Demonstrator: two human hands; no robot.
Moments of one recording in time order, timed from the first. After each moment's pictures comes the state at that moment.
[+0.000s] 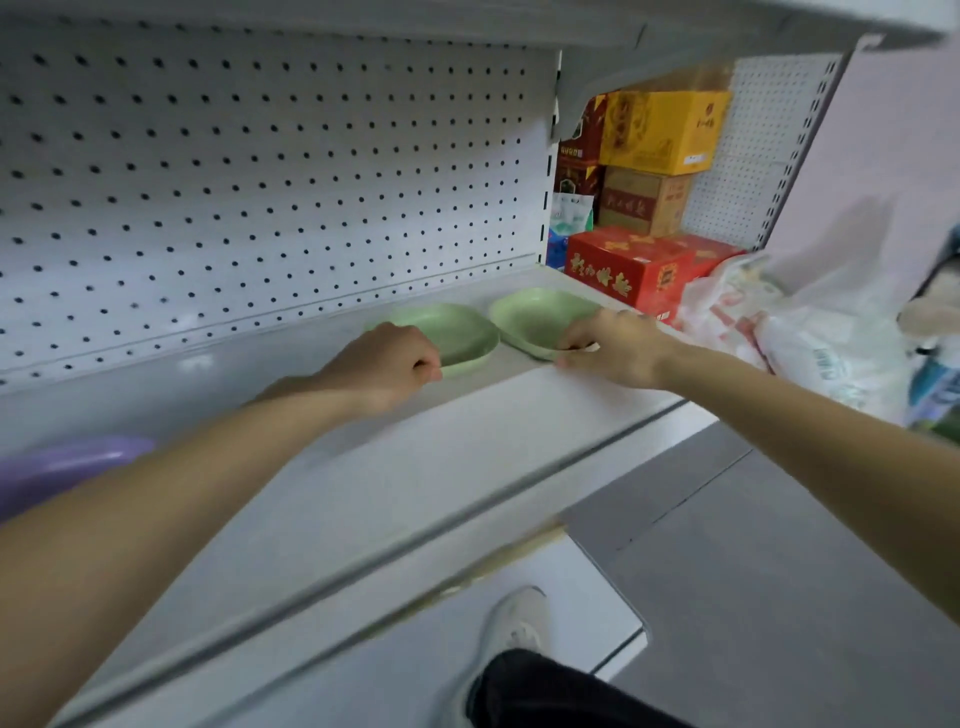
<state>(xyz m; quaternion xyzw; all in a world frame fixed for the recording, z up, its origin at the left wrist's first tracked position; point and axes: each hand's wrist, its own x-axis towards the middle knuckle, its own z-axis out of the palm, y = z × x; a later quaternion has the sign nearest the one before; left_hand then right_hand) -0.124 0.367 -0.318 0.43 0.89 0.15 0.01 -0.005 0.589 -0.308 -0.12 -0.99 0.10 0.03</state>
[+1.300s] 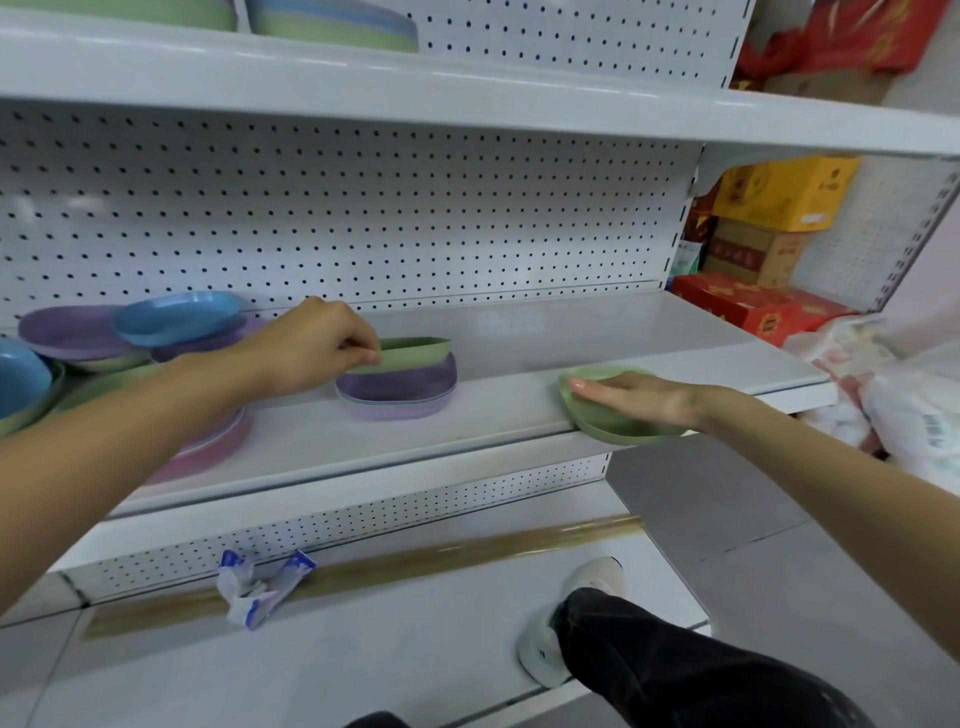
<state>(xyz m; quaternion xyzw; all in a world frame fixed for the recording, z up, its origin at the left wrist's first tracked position) -0.012 0.060 -0.256 0.34 0.93 0.14 -0.10 0.086 0.376 -0.289 -0.12 -0.95 0.26 -0.13</state>
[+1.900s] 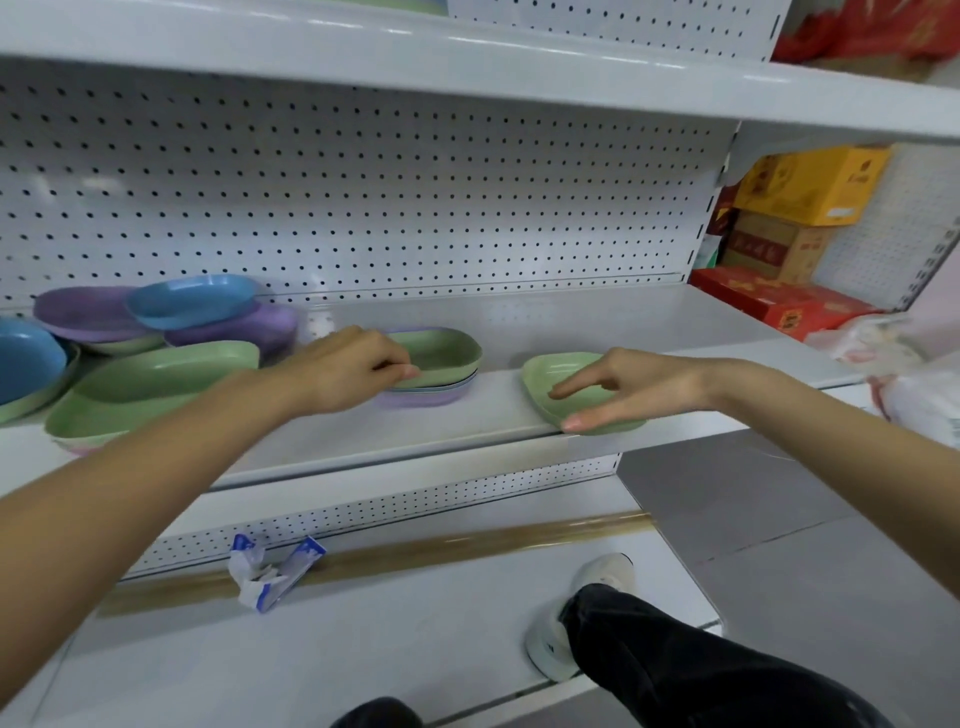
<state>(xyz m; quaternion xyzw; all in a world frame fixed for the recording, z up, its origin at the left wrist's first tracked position) -0.026 0.065 -0.292 0.31 0.94 0.10 -0.02 0.072 0.351 -0.271 0.06 -0.97 0.17 -0.16</state>
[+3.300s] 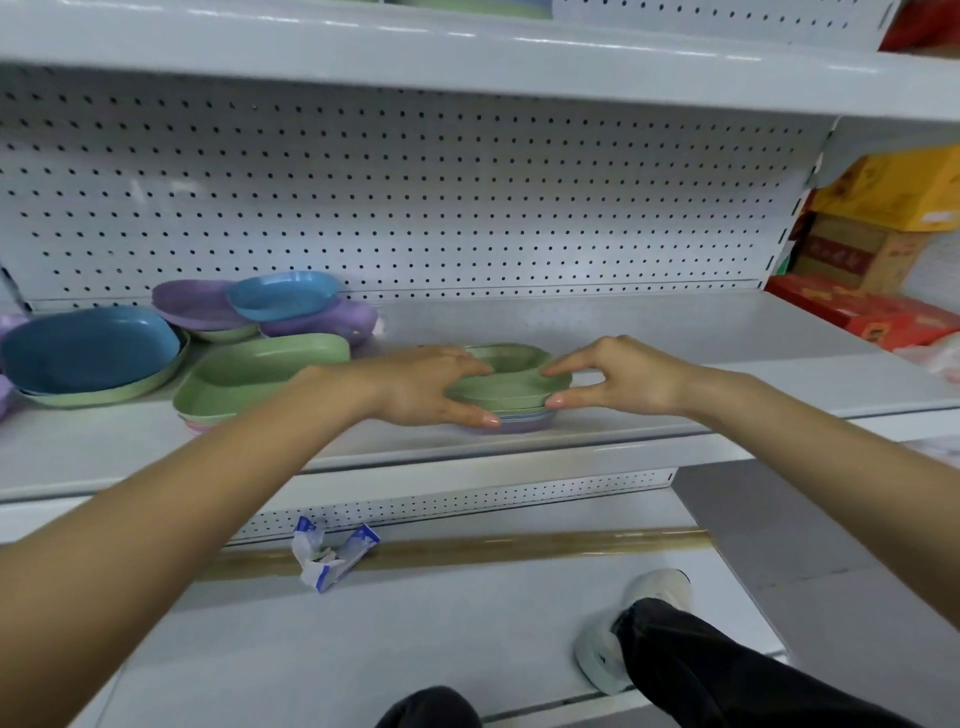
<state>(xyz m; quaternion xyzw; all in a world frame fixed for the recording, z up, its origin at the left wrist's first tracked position) -0.002 0.049 -0.283 0.36 0.93 0.05 0.09 0.028 0.282 -0.286 0.15 -0.98 0.15 -0.03</state>
